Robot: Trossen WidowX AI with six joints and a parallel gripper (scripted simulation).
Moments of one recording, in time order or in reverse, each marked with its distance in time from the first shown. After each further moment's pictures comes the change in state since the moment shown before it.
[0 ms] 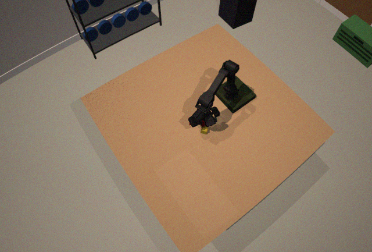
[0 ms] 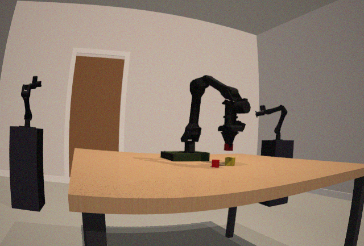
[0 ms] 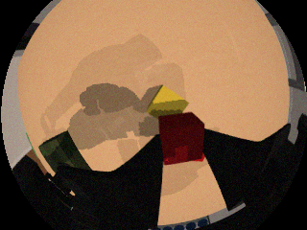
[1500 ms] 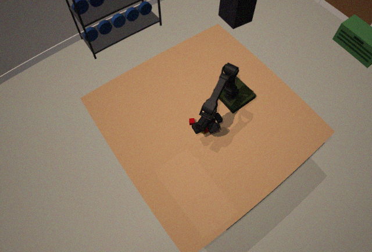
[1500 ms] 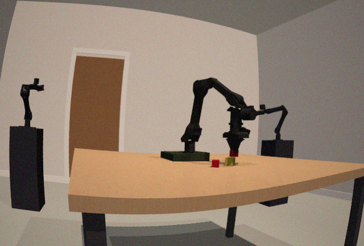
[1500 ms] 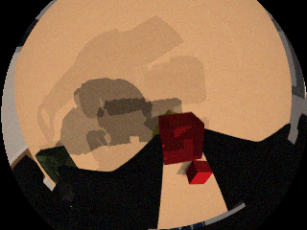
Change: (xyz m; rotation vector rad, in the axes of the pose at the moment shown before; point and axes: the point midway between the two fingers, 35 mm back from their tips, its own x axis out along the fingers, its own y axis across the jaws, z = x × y) arm 0.030 0.005 0.033 -0.038 -0.005 -0.013
